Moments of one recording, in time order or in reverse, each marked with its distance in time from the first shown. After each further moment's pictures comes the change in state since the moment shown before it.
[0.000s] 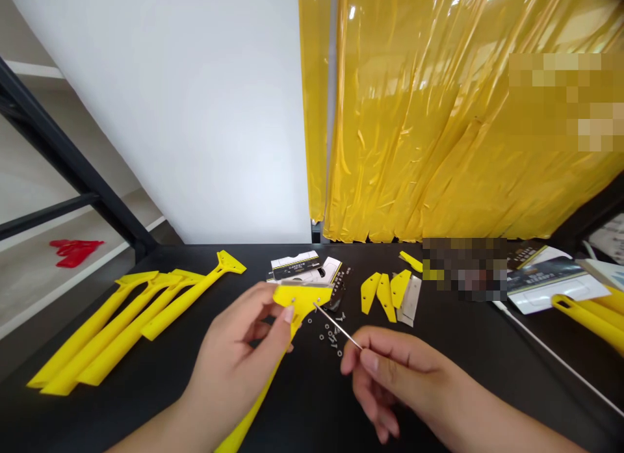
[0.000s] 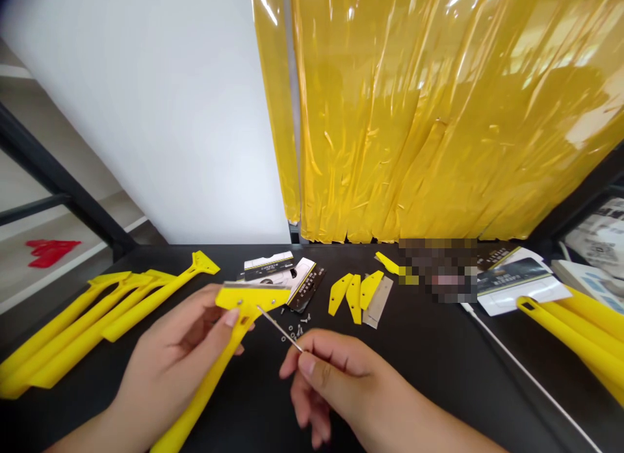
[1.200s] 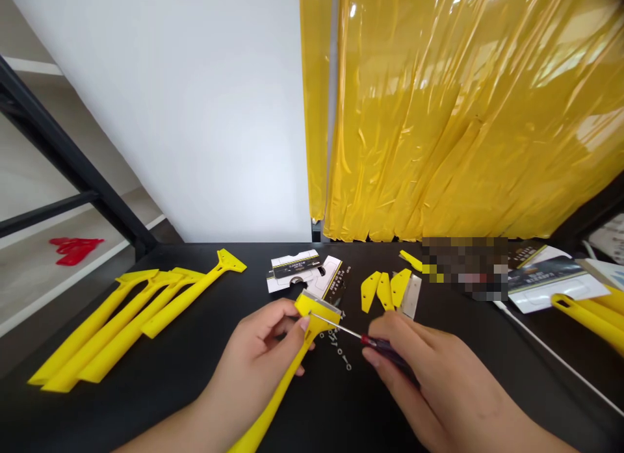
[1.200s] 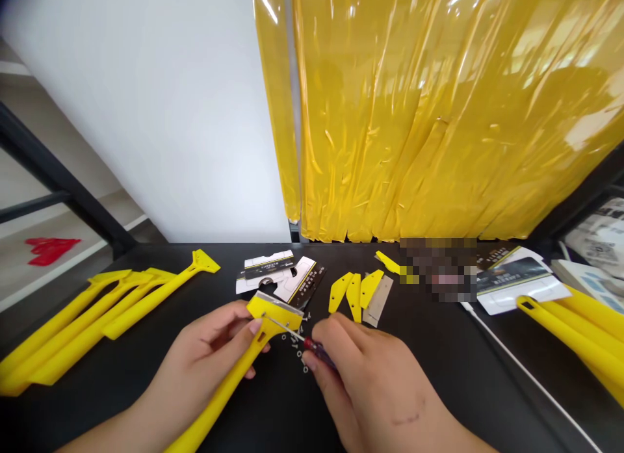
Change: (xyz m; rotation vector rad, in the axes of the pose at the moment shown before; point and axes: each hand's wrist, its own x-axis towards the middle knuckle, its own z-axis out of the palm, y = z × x) left_hand -0.006 -0.011 0.017 -0.187 -0.228 -0.225; right_hand -0.021 -0.013 -0.004 -1.392 0.431 -0.590
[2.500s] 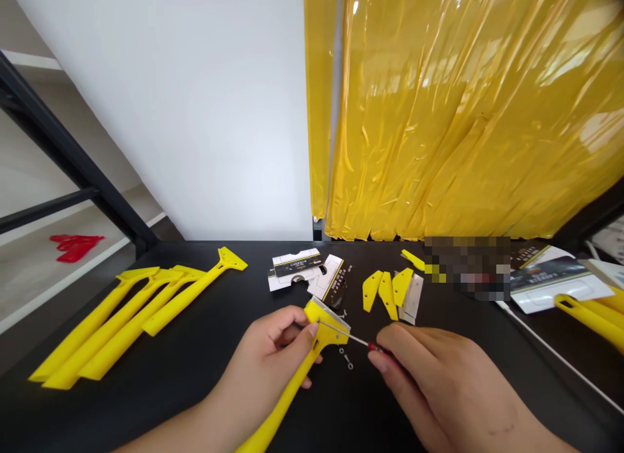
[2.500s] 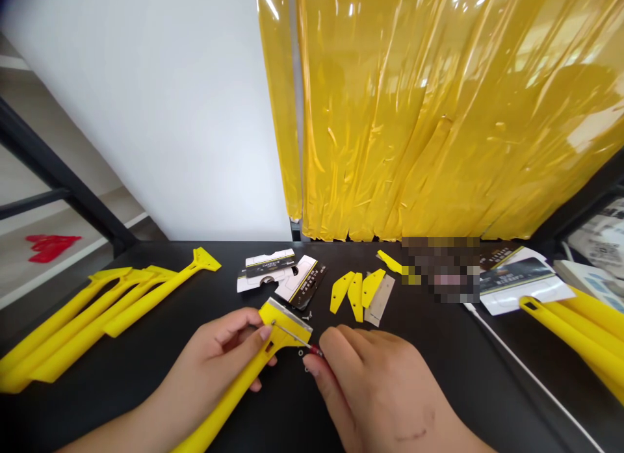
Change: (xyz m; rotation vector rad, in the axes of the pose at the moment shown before) left_hand 0.005 -0.004 0.007 -0.076 0.000 -0.166; right_hand -0.002 -0.001 0.000 -0.176 -0.007 -0.073
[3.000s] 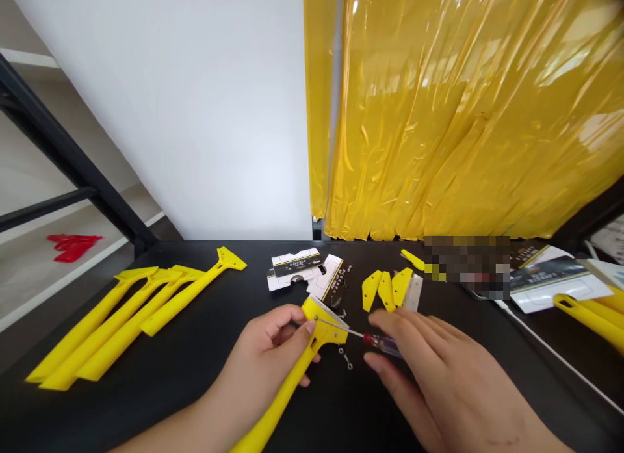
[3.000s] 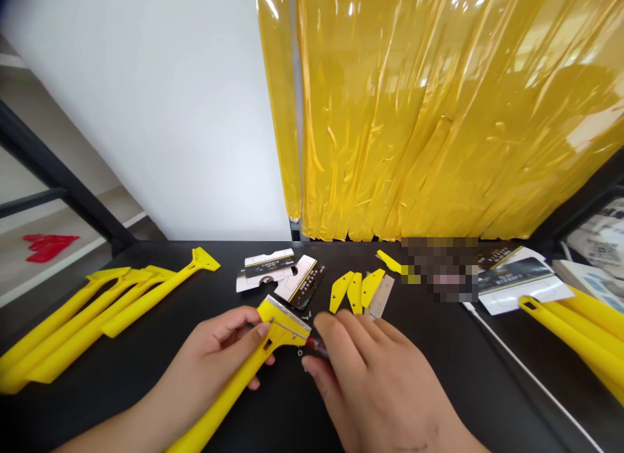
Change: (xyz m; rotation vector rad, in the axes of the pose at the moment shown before) left_hand 0.000 0.001 0.001 -0.019 0.015 -0.028; right_hand 0.002 0.000 0.004 -0.099 0.072 -0.053
